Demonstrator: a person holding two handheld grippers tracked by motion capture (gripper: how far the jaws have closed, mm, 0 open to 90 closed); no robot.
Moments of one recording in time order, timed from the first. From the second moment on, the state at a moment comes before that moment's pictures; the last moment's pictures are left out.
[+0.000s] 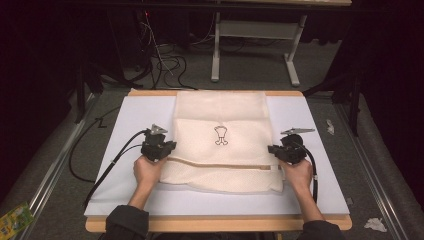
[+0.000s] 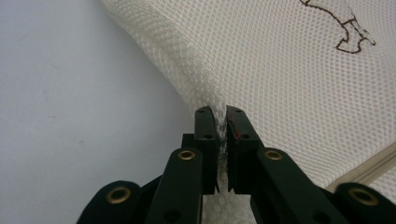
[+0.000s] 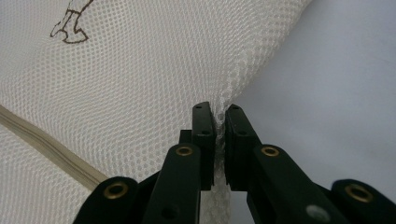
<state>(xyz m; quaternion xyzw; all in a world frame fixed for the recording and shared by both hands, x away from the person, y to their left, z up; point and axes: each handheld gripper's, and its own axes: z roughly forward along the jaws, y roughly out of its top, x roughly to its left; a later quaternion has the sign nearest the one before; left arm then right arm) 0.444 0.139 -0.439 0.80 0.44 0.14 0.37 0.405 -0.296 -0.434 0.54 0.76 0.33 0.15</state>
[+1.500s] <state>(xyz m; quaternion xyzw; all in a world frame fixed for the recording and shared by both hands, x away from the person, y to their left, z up) 0.406 0.132 -0.457 0.81 0.39 0.20 0.38 0.390 -0.314 -0.456 0.57 0.73 0.33 0.17</state>
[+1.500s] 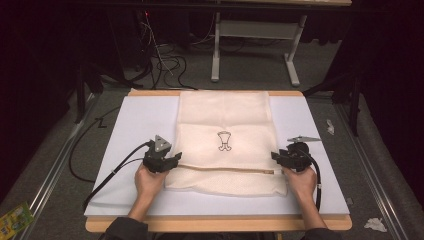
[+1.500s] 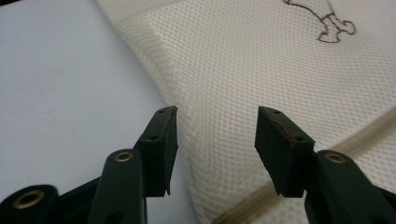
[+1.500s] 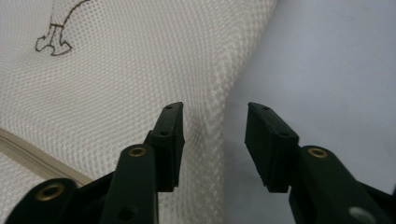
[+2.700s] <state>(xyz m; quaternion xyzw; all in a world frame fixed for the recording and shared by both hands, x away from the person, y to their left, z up) 0.371 0.099 -0.485 0.83 0.36 0.19 0.38 0.352 -0.313 -0.476 0.57 0.72 0.37 0.13</state>
